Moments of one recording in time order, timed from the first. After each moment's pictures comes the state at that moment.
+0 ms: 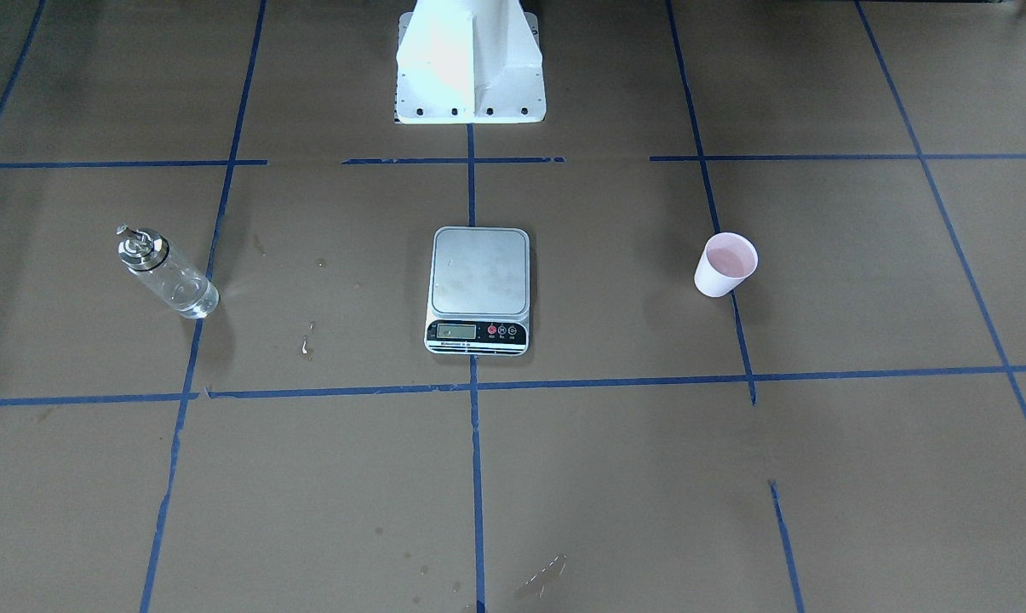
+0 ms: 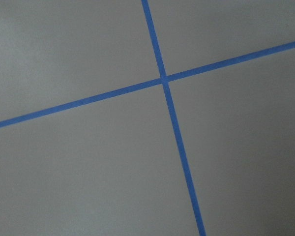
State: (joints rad) left arm -1.56 -1.53 -1.87 -1.63 -2.33 0.18; right arm 1.63 -1.61 1.75 -1.65 2.41 -0.05
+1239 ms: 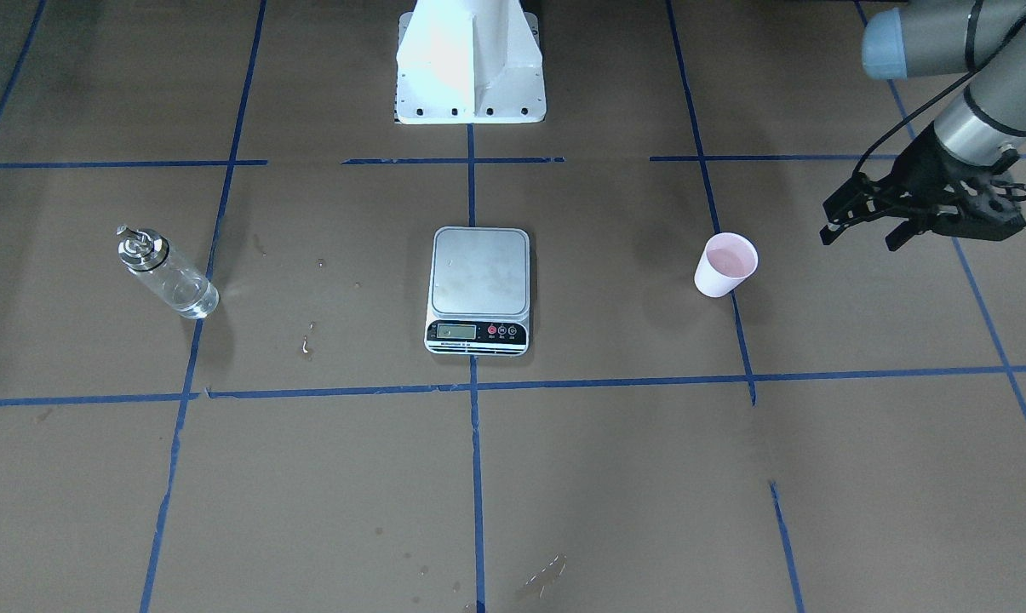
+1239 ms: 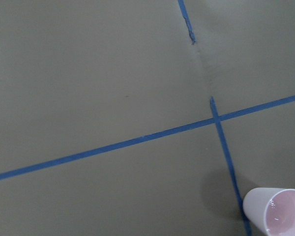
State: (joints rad) left arm -1.02 -1.64 -1.93 -1.83 -2.23 -0.83; right arm 1.63 -1.65 1.75 -1.53 2.41 -0.03
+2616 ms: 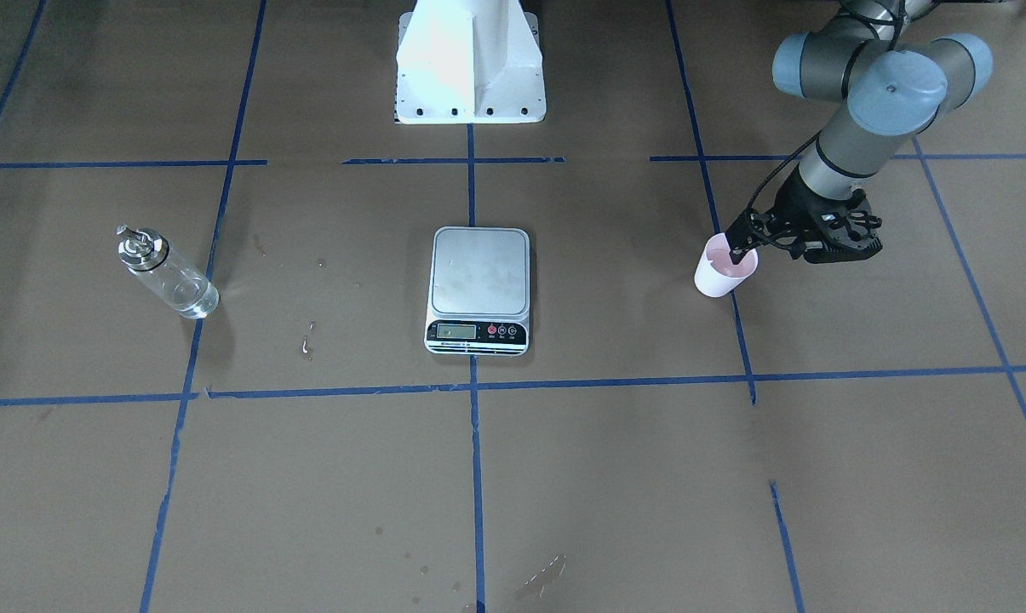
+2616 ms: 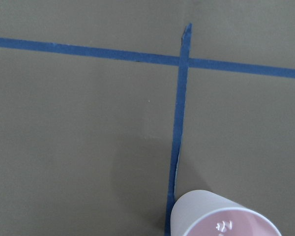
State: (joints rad) left arm -0.80 -1.69 -1.84 -1.88 -2.08 -1.07; right arm 1.62 -1.64 1.75 -1.53 2.41 -0.02
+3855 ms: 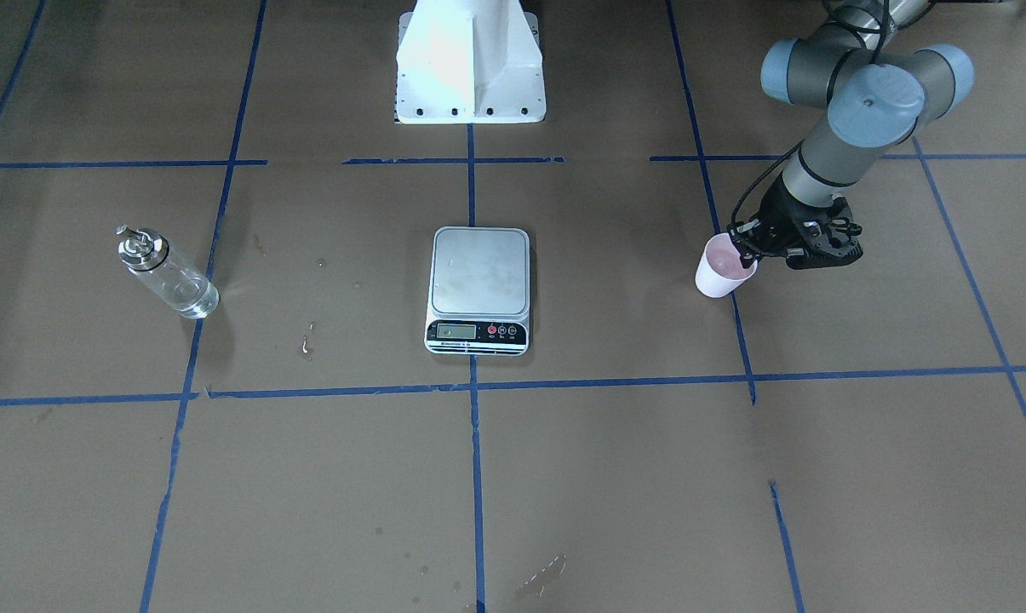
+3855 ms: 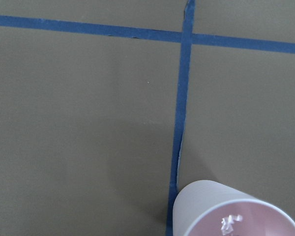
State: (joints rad) left arm -0.78 -1.72 -1.82 -1.87 -2.08 -1.10; right arm 1.62 -1.64 1.74 -1.52 2.42 -0.03
